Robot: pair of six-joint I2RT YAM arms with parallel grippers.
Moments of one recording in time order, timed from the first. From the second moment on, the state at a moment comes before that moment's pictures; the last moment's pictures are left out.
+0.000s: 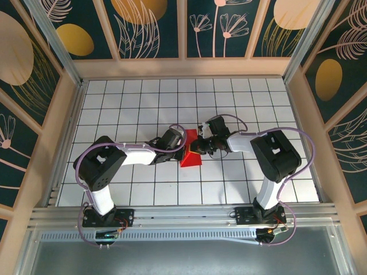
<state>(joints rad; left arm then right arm) -0.78 1.80 0.85 0.08 0.02 -0.51 0.53 1.78 0.83 0.01 -0.67 0.68</state>
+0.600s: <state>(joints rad) -0.78 1.80 0.85 0.08 0.03 -0.50 0.54 1.78 0.87 -0.01 -0.65 0.67</state>
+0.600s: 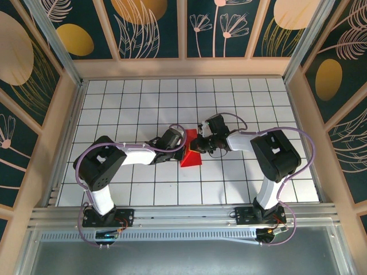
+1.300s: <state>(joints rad) -0.78 1.80 0.85 0.08 0.04 -0.50 0.57 1.81 0.88 -0.04 -0.62 0.67</state>
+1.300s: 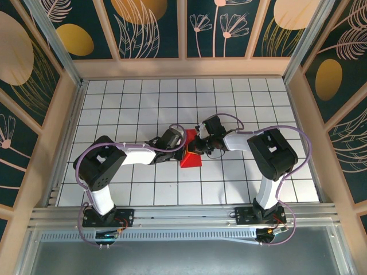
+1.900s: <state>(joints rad) -0.78 1.80 0.85 0.08 0.04 -0.50 0.57 1.81 0.86 -0.04 -0.60 0.67</state>
